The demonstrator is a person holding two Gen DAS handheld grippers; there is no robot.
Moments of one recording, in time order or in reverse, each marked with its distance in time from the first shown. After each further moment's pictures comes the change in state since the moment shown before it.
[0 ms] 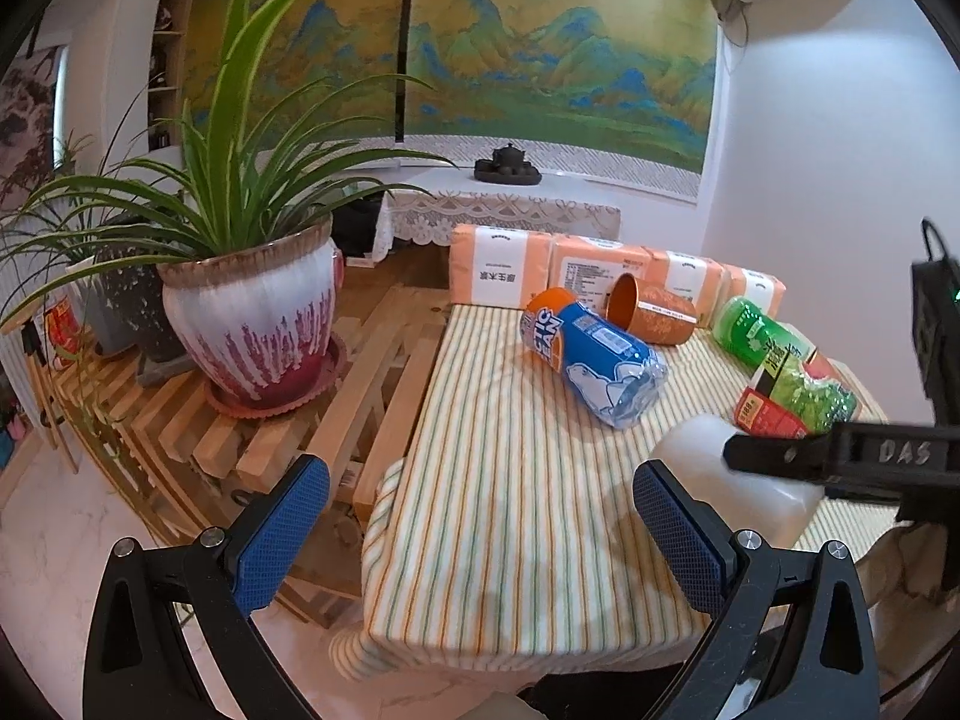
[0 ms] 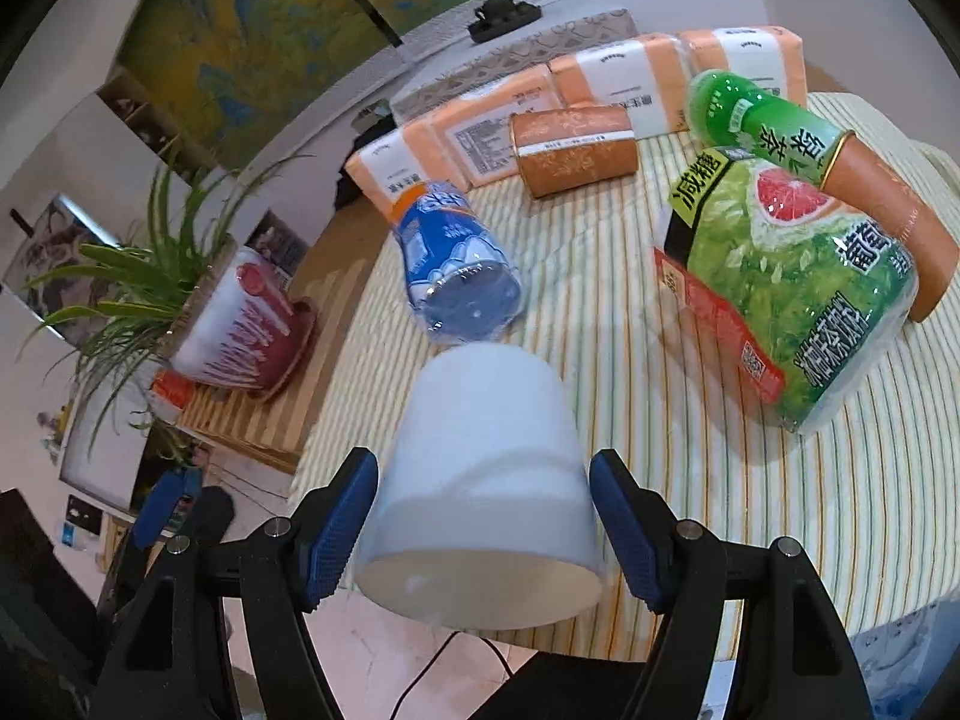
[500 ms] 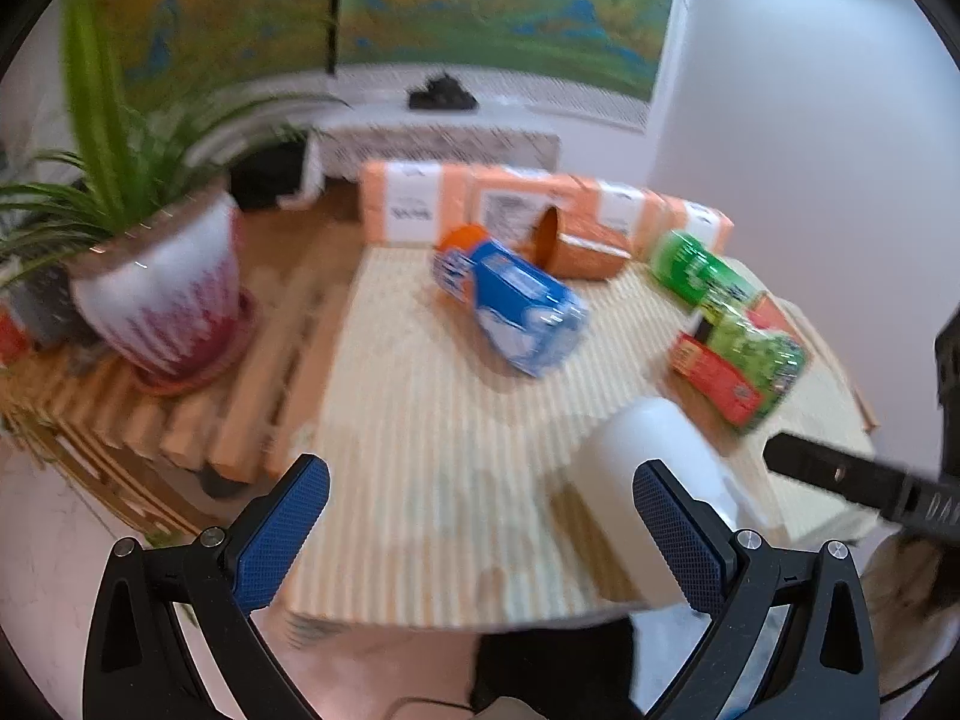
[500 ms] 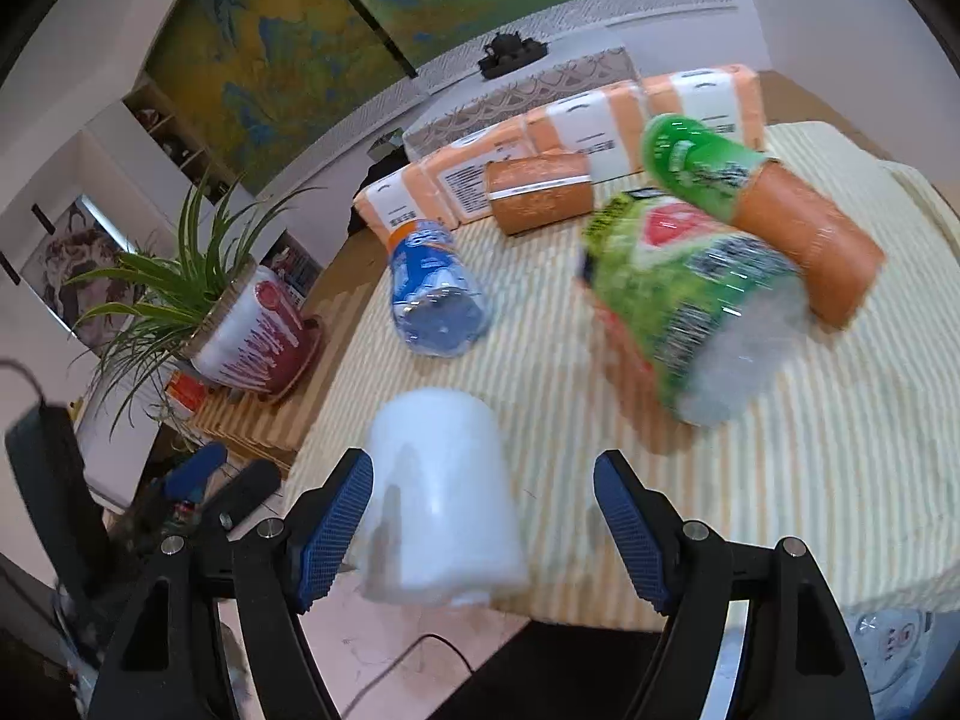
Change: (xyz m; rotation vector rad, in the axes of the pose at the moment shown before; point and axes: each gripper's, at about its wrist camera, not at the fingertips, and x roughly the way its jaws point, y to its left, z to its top) left arm 0.024 -0.036 0.019 0.027 0.239 -0.168; right arm -0.049 -0.034 -0.018 -0.030 -0.079 0.015
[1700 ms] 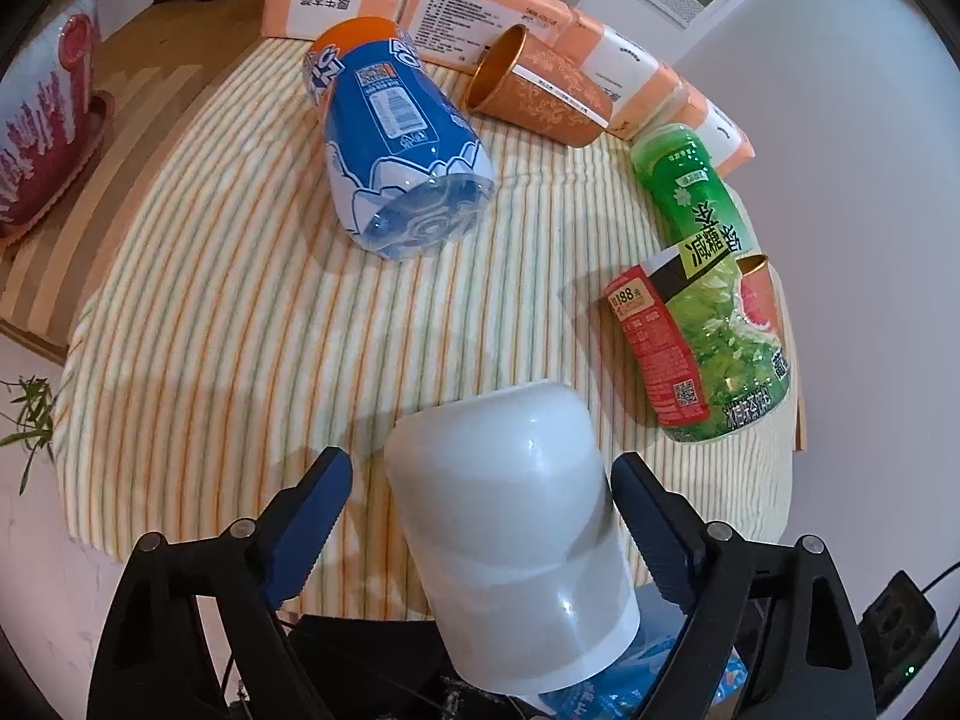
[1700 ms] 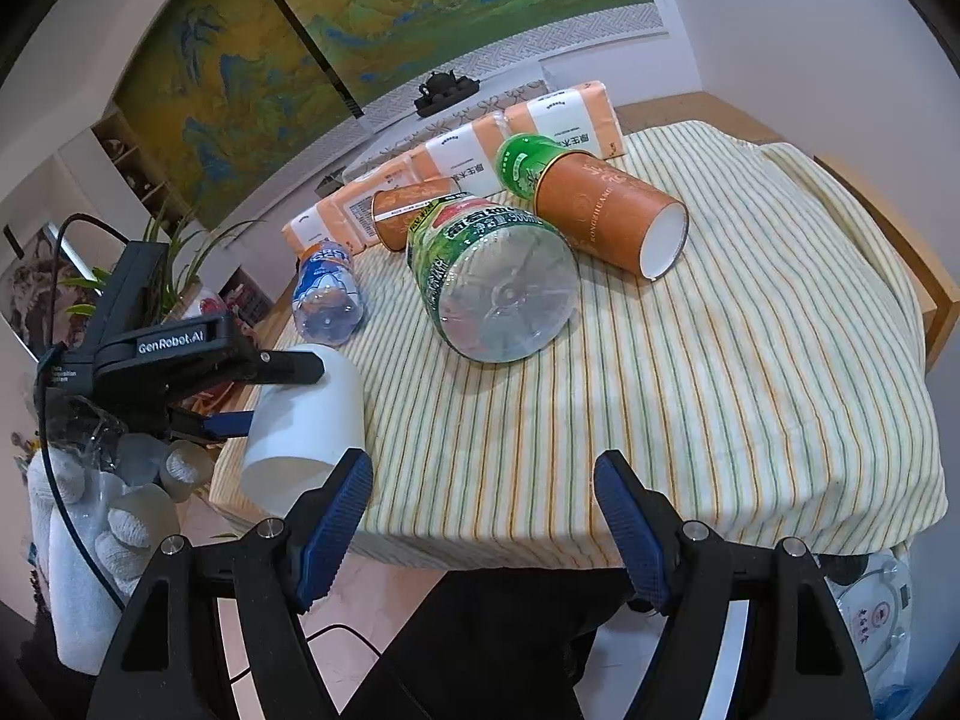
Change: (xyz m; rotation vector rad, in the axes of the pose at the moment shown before) left arm 0.101 -0.049 0.022 -0.256 0.417 -0.155; right arm -0.056 -0.067 -0.045 0.044 -0.094 -0.111
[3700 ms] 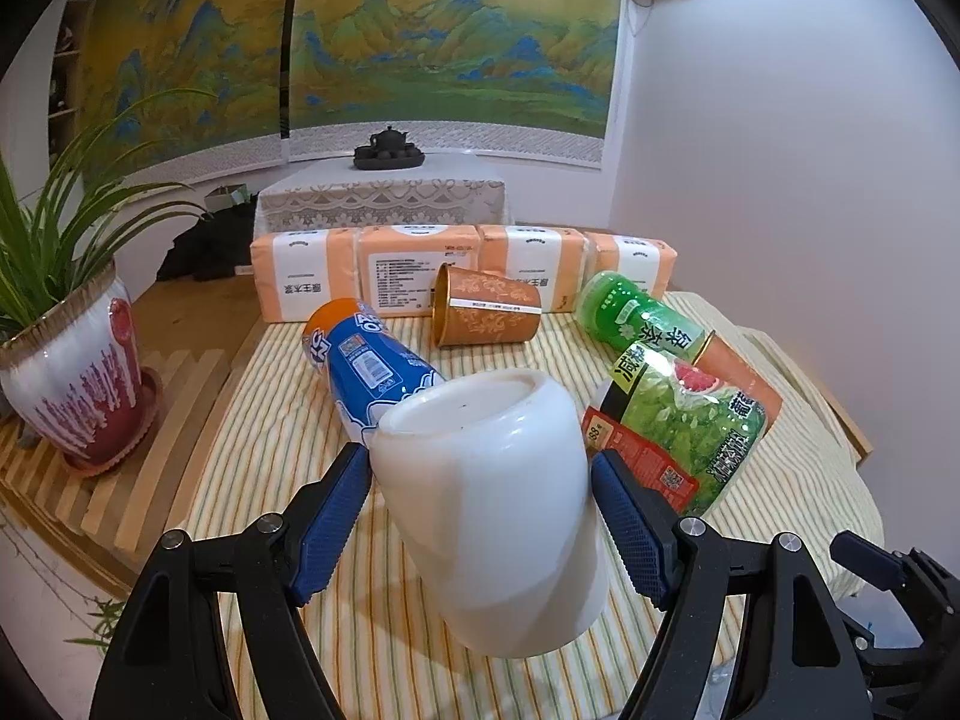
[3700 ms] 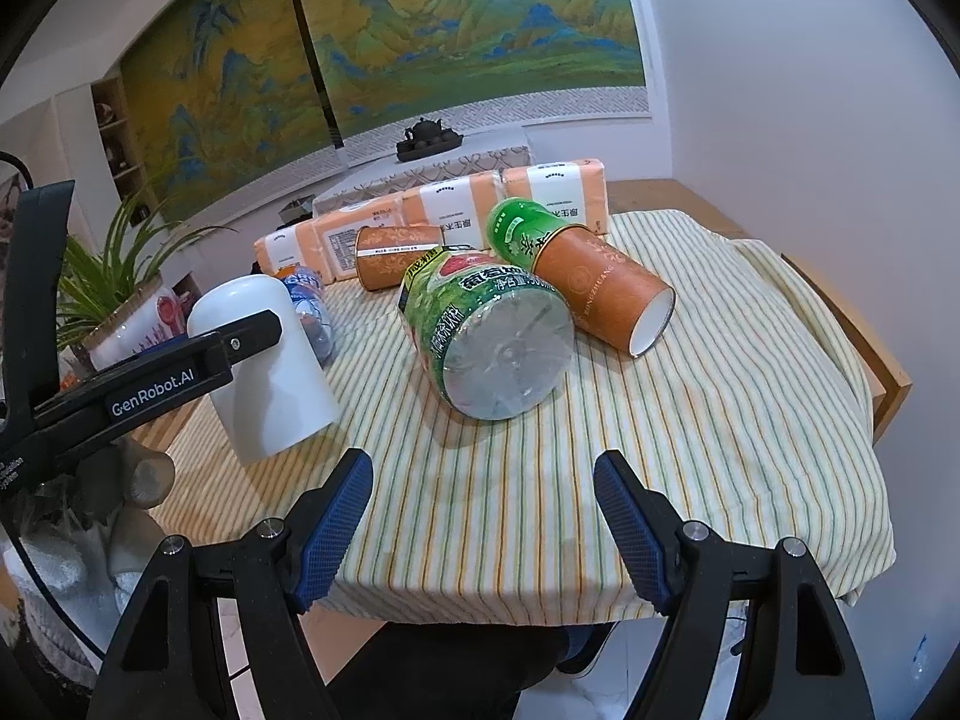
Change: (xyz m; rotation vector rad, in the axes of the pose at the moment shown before) left arm -0.046 -0.028 -0.038 0.373 -0.598 0.120; right arm 0.003 0.036 -0.005 -0.142 -0.158 -0.193
